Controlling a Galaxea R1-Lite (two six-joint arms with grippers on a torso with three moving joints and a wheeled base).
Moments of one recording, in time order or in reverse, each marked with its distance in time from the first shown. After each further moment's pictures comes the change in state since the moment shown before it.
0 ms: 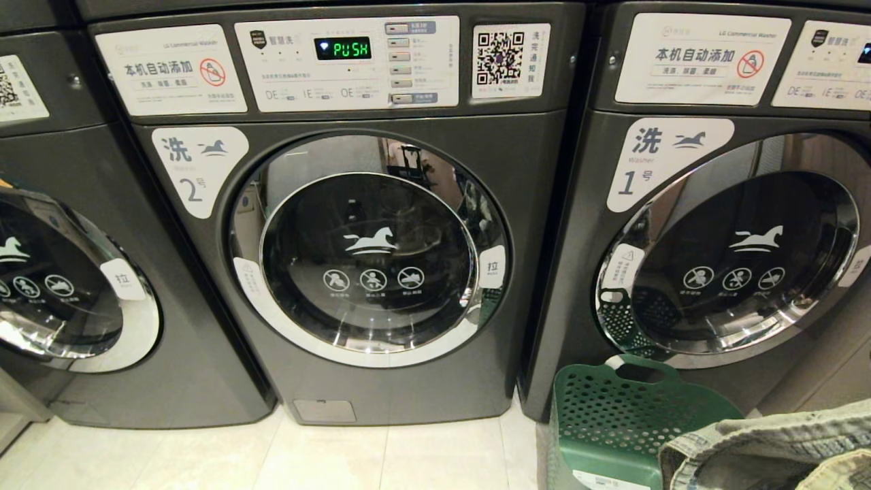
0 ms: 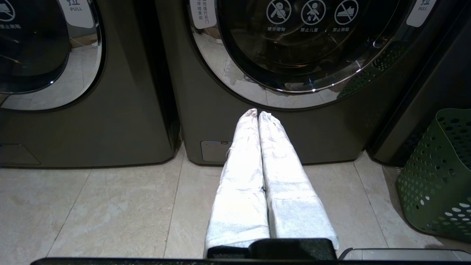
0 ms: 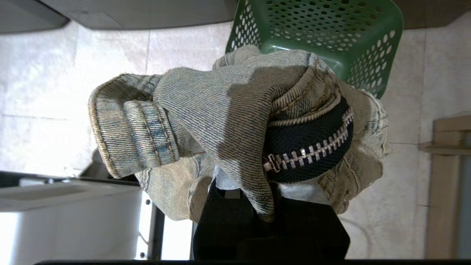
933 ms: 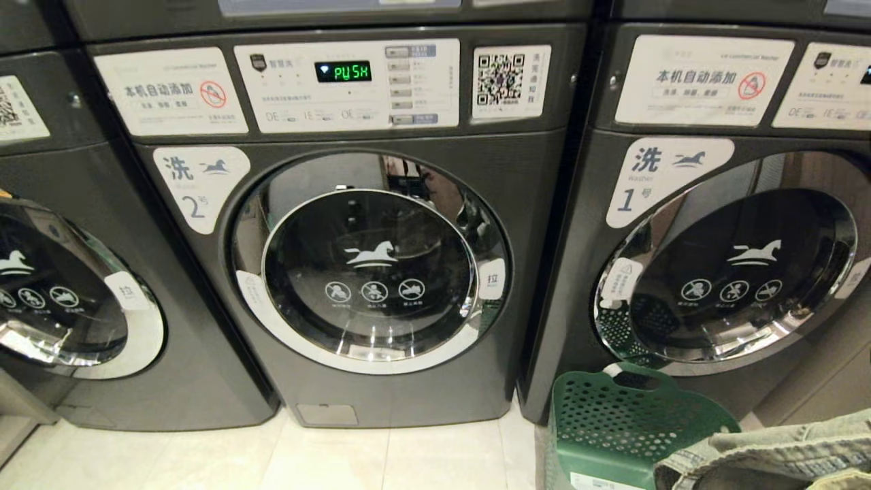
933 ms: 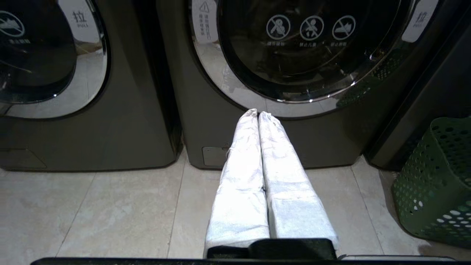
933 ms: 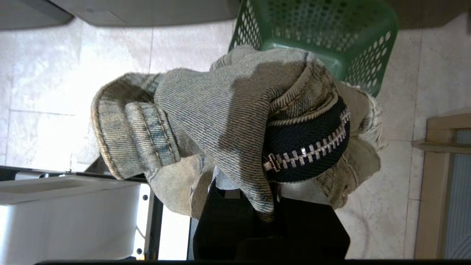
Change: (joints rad) left arm 0.000 0.000 0.000 -0.001 0.000 0.000; right arm 0.000 -0.033 0.042 -0.007 0.004 -0.010
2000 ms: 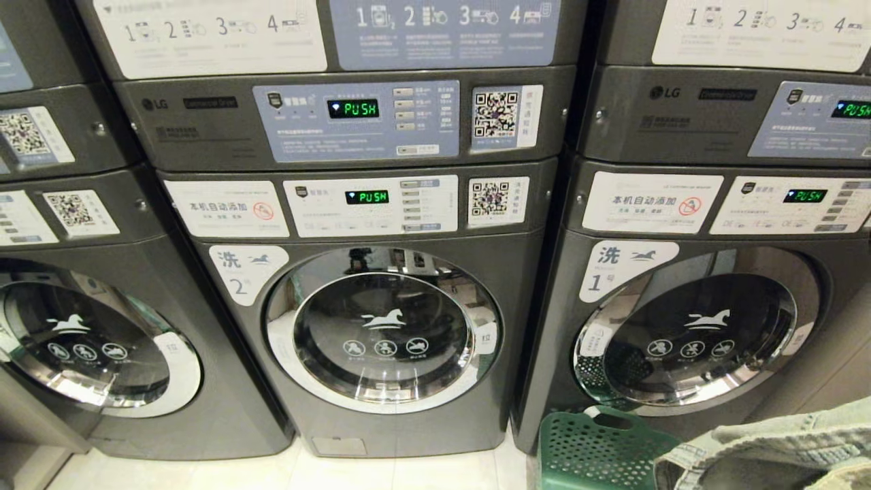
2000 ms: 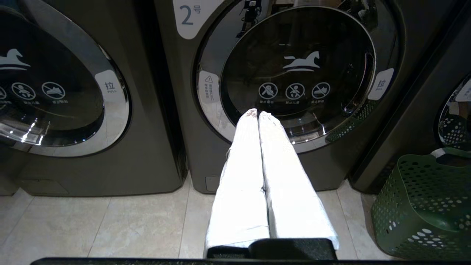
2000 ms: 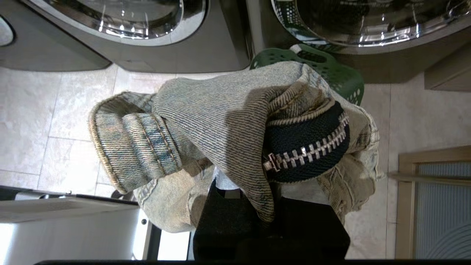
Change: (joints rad) left arm 0.000 0.000 0.000 0.001 0.000 0.000; right arm 0.000 -0.024 0.031 -0.113 0.002 -0.011
